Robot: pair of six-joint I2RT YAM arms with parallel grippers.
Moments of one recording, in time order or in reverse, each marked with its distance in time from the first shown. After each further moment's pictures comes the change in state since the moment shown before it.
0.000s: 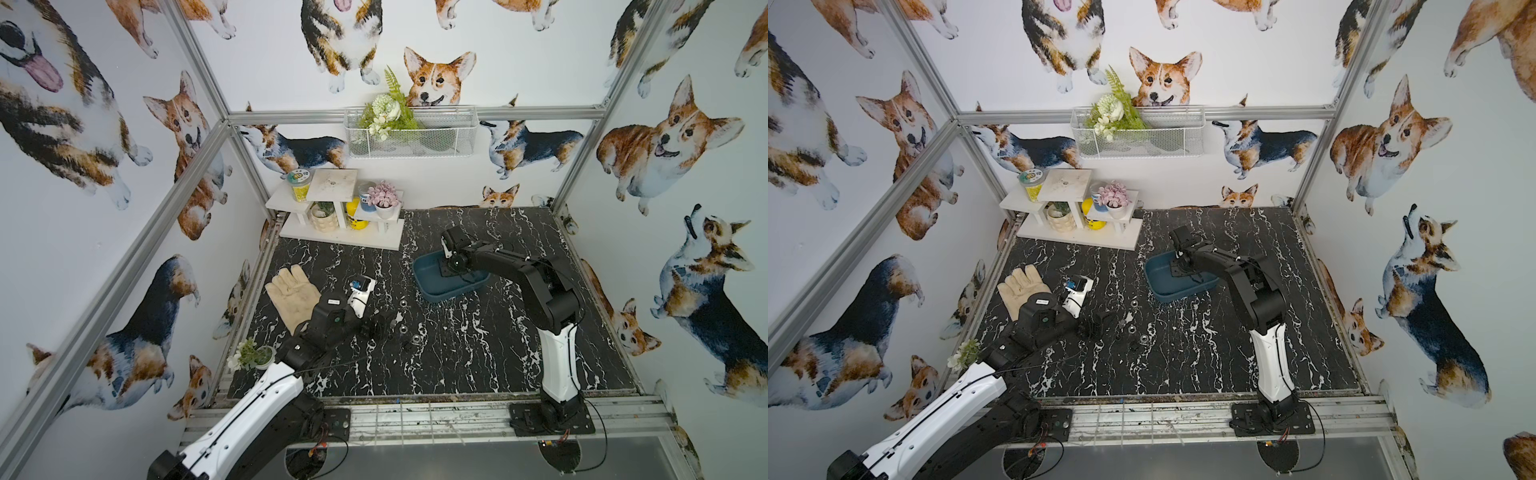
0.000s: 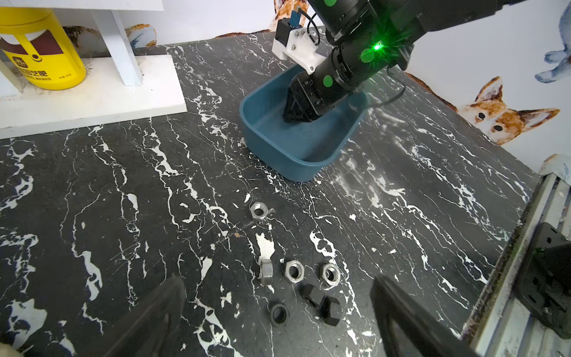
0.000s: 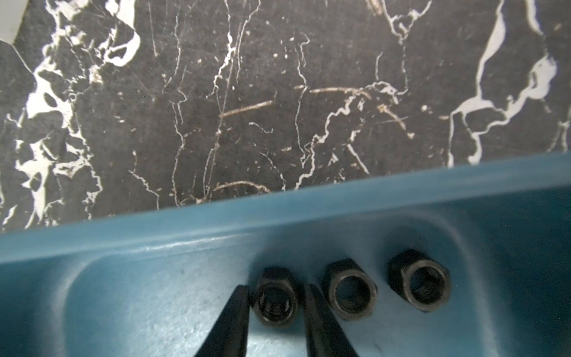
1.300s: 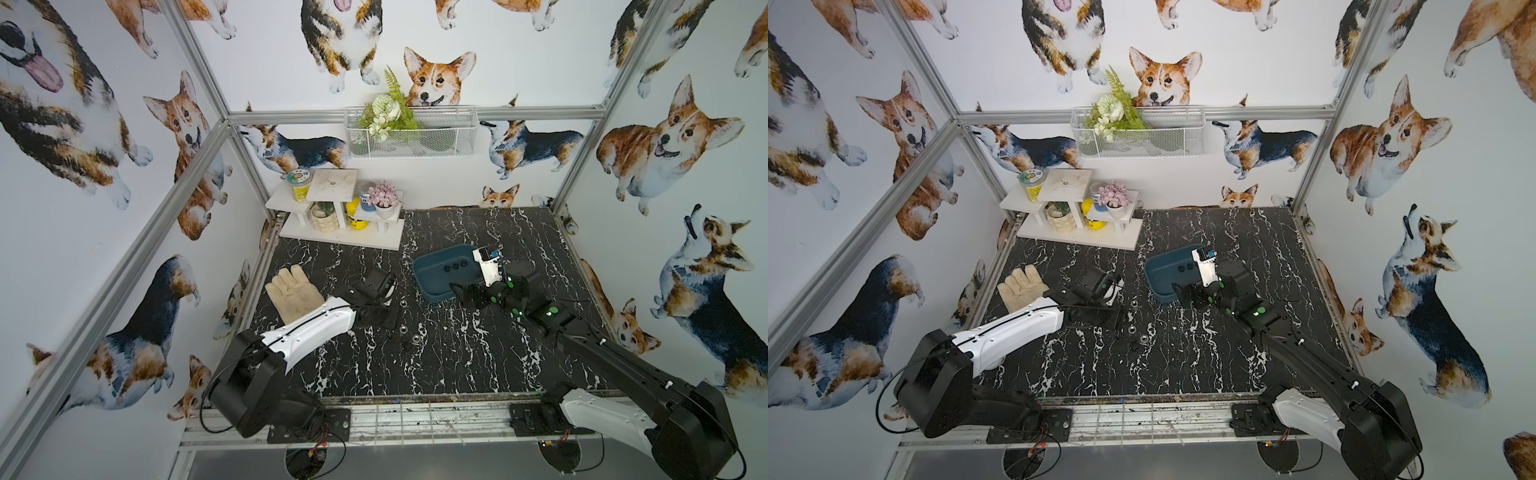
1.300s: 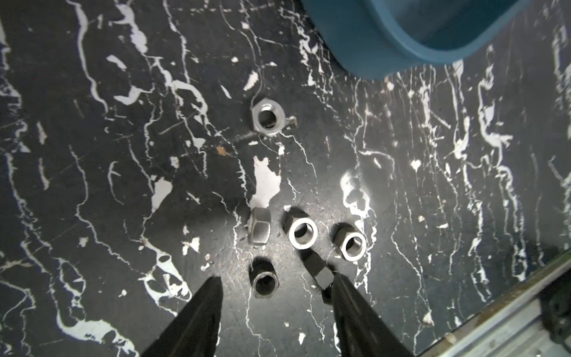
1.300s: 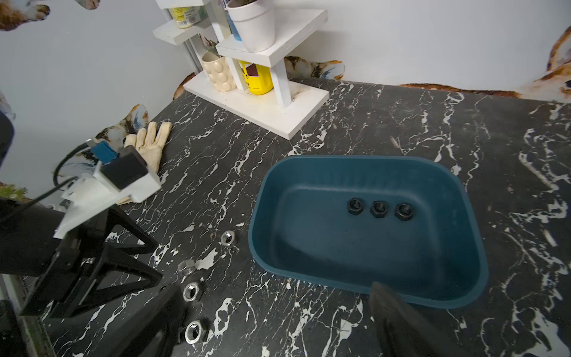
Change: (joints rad) left arm -0.135 0.674 0.397 -0.367 -0.089 -0.214; right arm 0.051 -1.066 -0.801 0.359 -0.270 -0.059
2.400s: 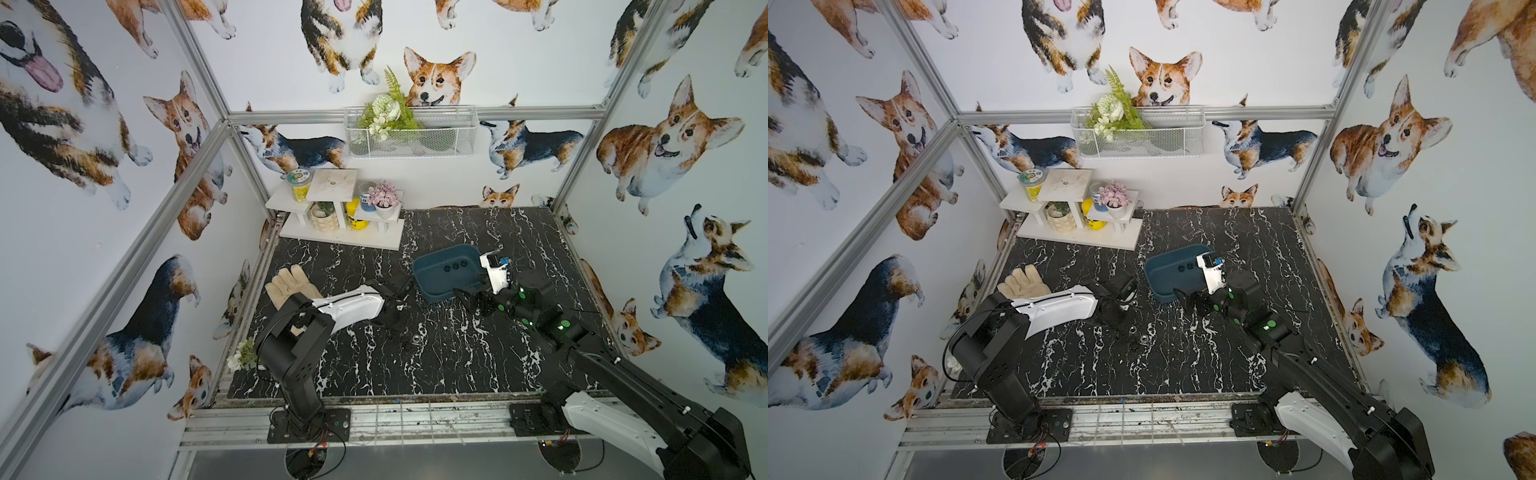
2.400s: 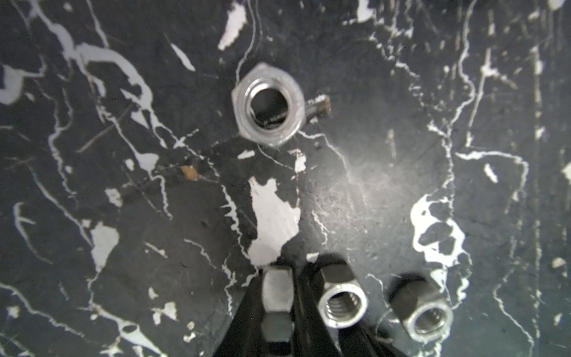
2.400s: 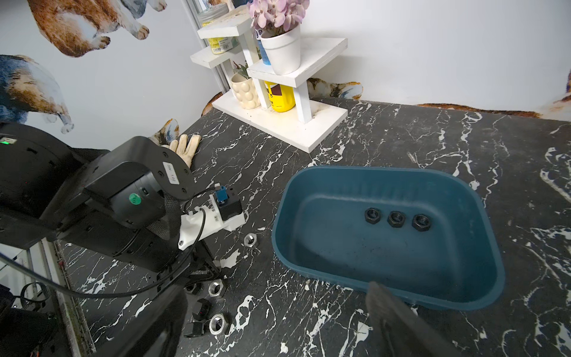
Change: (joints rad) left arm -0.026 0.290 0.105 -0.027 -0.072 0.033; right arm 0.009 -0.126 -0.056 0.020 -0.040 0.006
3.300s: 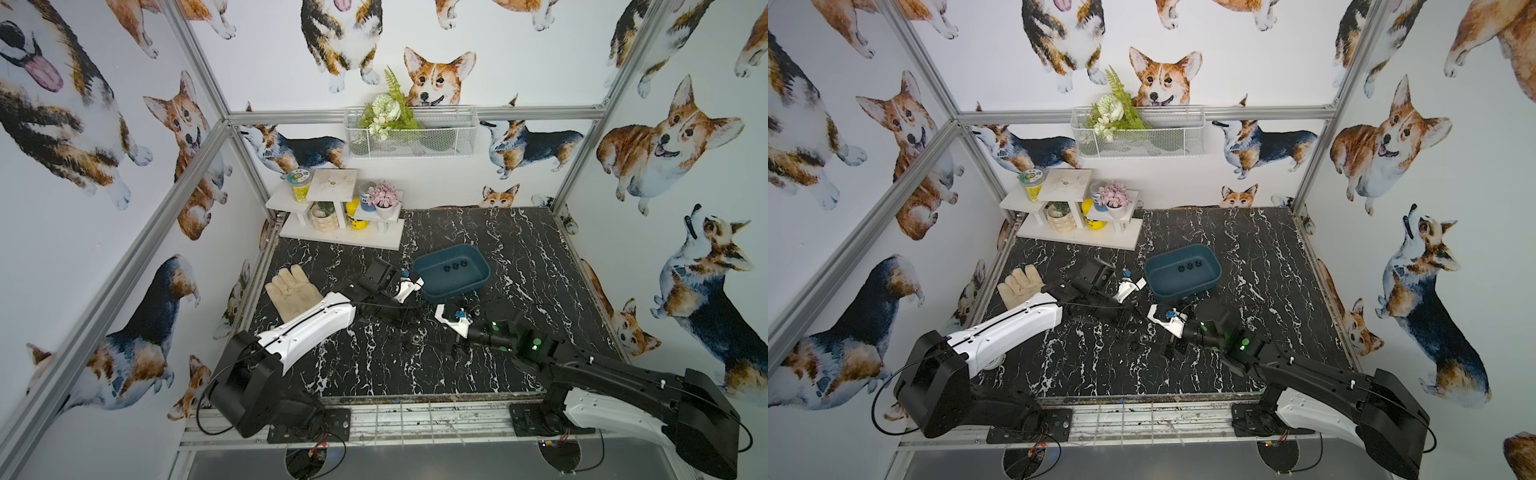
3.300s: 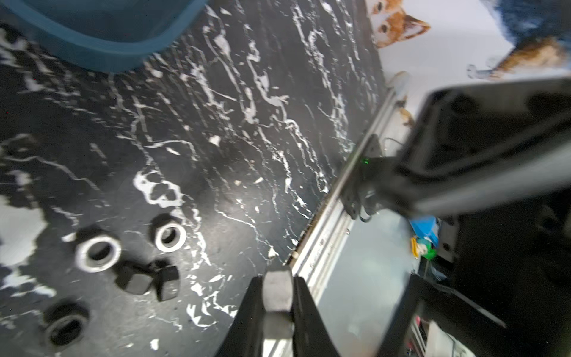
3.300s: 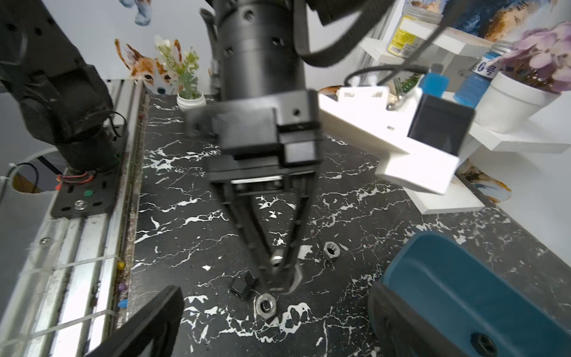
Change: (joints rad) left arm 0.050 -0.327 -0.059 0.082 0.716 0.012; right arm 0.360 0.109 -0.130 0.240 -0.037 -0.500
